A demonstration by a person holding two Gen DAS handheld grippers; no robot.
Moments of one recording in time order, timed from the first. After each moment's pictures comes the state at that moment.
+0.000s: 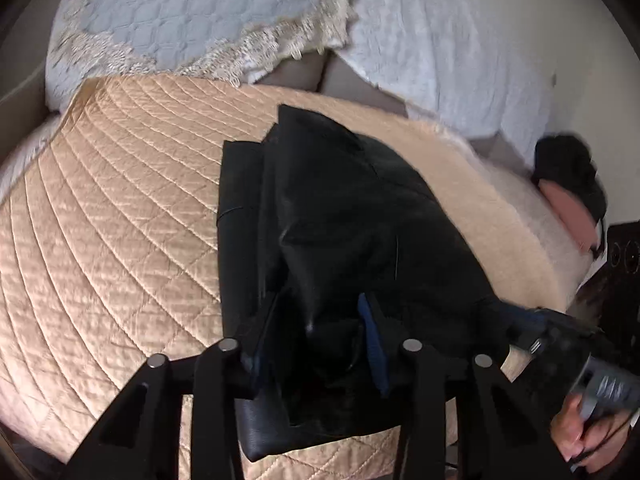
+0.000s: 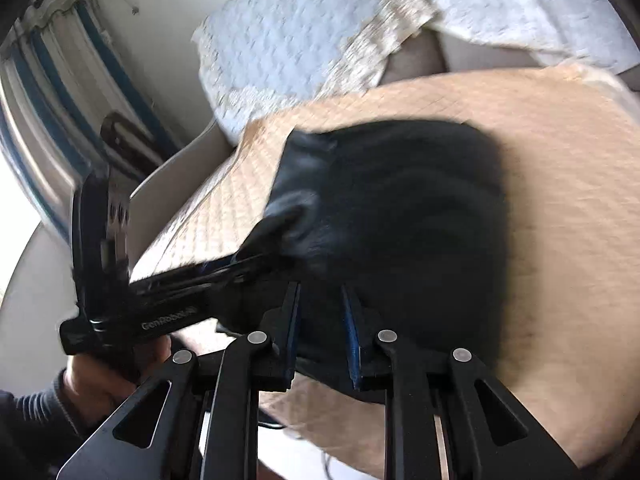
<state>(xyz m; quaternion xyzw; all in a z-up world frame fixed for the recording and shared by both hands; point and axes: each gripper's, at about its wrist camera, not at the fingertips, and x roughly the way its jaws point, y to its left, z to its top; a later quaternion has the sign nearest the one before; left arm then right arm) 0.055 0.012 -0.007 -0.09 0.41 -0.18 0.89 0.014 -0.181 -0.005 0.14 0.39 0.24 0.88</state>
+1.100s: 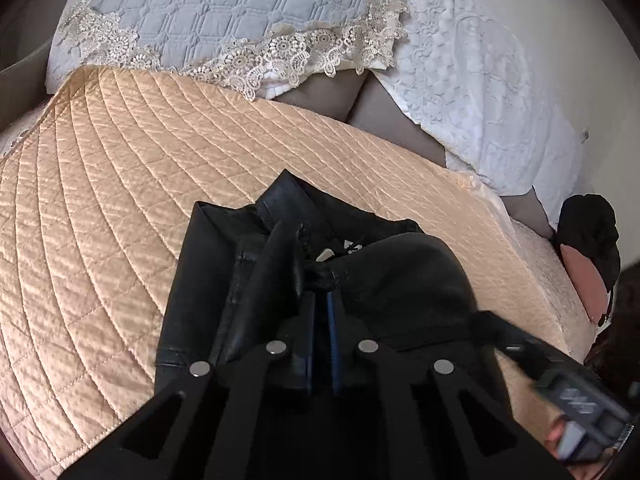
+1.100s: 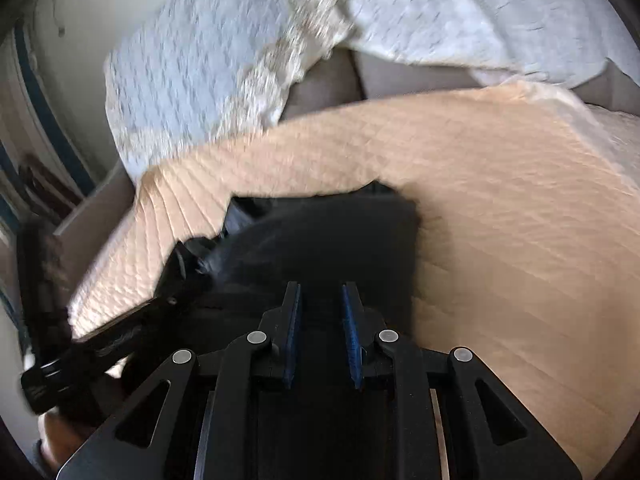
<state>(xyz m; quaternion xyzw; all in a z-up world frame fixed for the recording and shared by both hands) 0.160 -0.015 -0.025 -0.15 0.39 -0.13 0.90 0.137 -0.211 -0.025 0.12 0.41 0.10 0.90</state>
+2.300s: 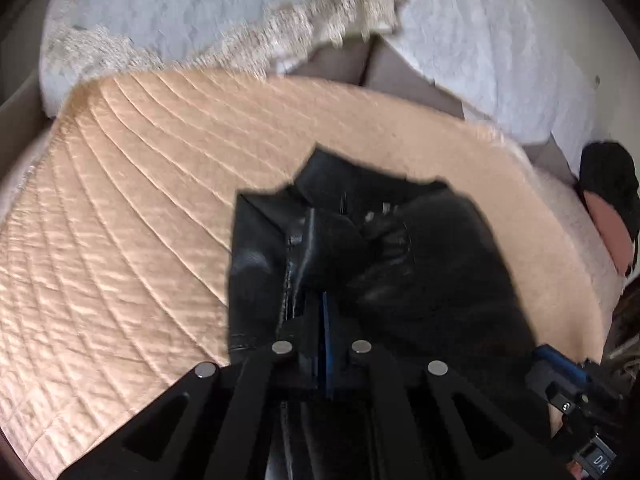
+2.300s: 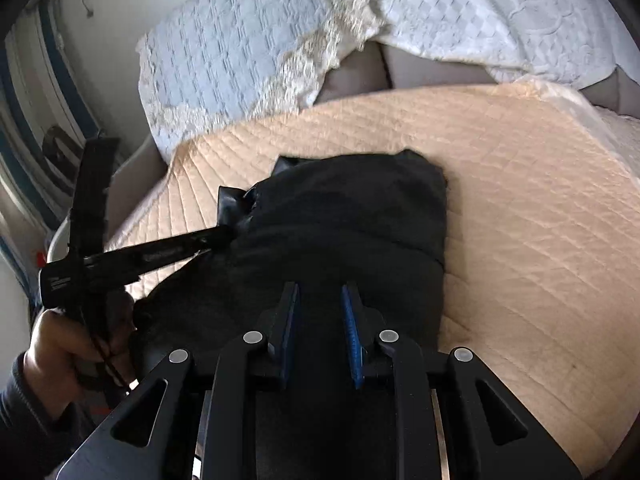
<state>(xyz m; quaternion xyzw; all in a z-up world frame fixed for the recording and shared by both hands) 0.169 -0.008 -0.017 -0.06 0.46 -0.12 0.88 0.071 -0.192 -0.018 0.11 0.41 0.15 0.89</state>
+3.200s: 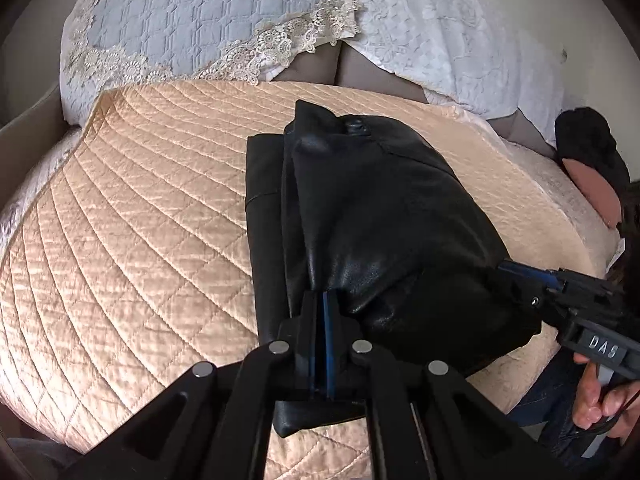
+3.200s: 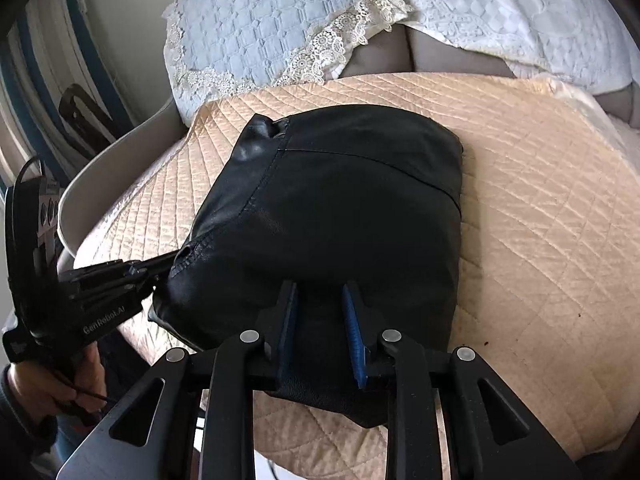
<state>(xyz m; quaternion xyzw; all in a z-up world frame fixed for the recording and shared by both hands) 0.045 0.008 -0.007 -0.03 0.42 -0.14 0.90 0.021 -0.177 -0.022 0.06 0.42 0.17 0.89</state>
